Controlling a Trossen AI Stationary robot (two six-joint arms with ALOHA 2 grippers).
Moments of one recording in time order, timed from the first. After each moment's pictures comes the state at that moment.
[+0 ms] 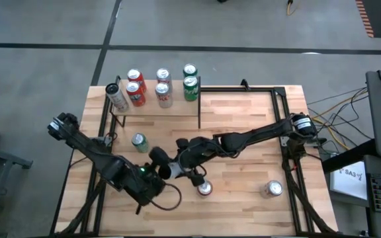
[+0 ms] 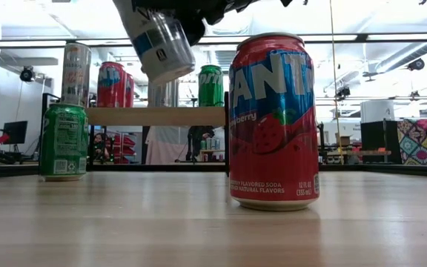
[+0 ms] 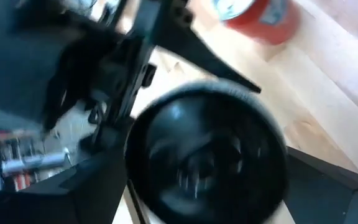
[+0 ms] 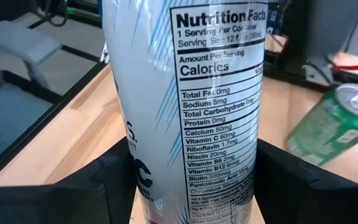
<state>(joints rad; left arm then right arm) -0.62 1.55 1.46 -1.00 -0.73 0.31 0.16 1.88 1.44 -0.05 -0.21 -0.17</state>
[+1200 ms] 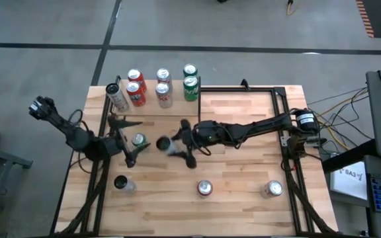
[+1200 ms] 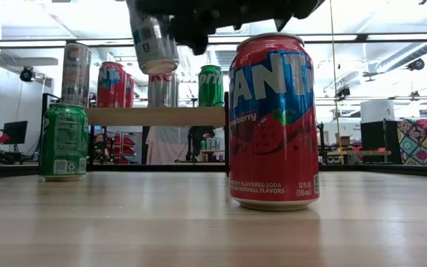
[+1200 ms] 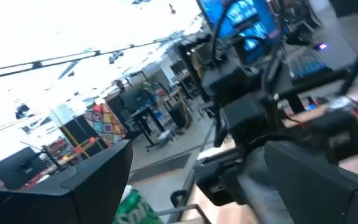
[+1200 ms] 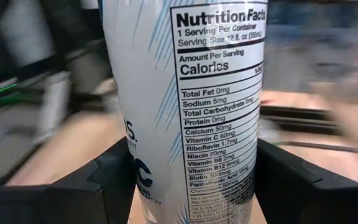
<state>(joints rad) -0.61 0.74 0.61 0.38 -0.91 0.71 0.03 1.82 1.29 0.36 -0.14 -0.03</state>
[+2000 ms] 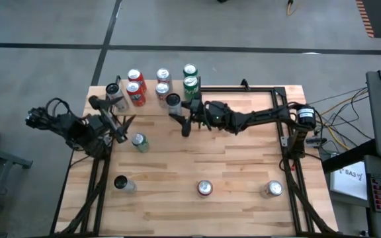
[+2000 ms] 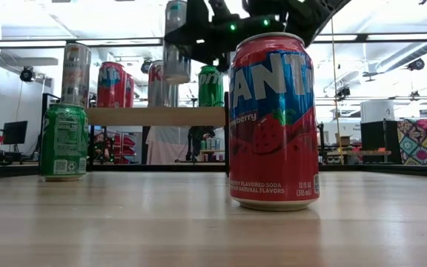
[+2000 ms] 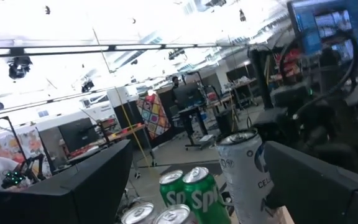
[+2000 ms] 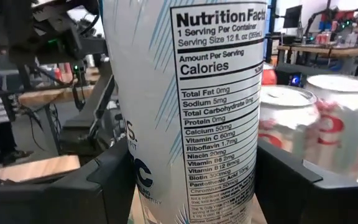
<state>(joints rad) -0.40 0.44 0.50 0.40 -0.91 0.71 -0.16 1.82 1.17 0.71 0.13 0.05</state>
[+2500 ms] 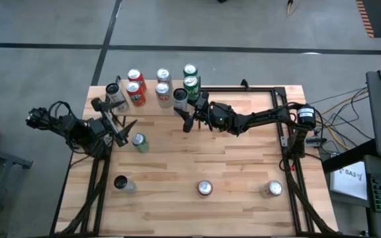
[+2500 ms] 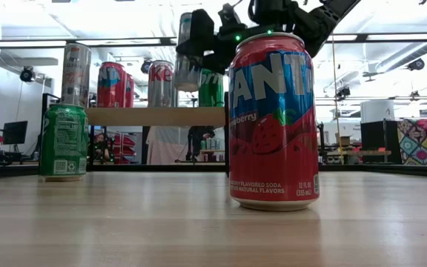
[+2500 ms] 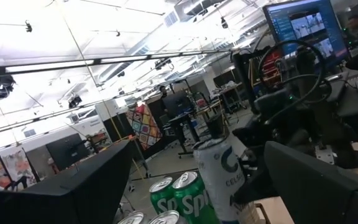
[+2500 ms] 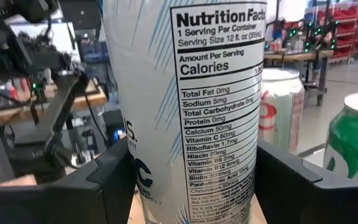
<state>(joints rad) -0.40 0.43 0.47 0.39 -0.83 0.75 -0.17 1.82 1.09 0.85 0.28 0.07</state>
